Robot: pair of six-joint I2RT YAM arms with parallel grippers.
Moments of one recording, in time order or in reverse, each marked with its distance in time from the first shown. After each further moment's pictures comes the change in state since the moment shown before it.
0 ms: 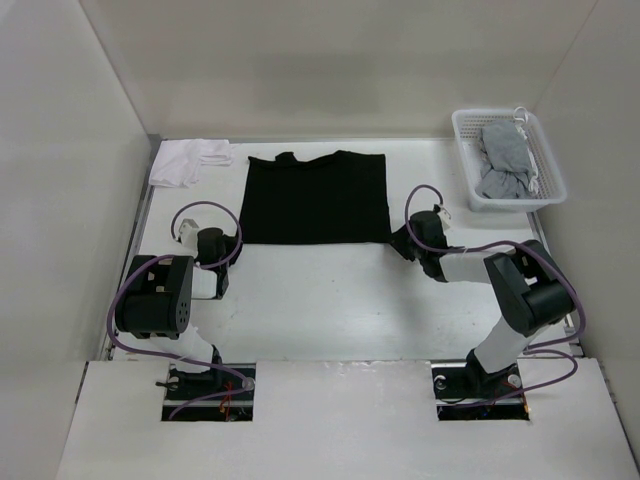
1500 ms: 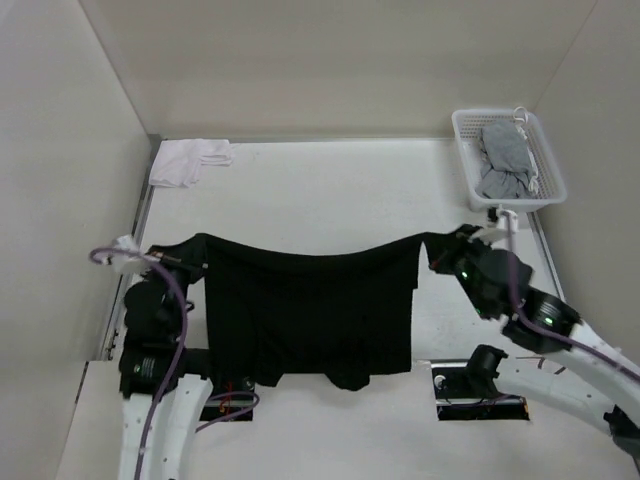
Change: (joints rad) left arm -0.052 -1.402 0.329 -1.140 -0.001 0.211; right arm 0.662 -1.094 0.253 -0.841 0.599 -0.371
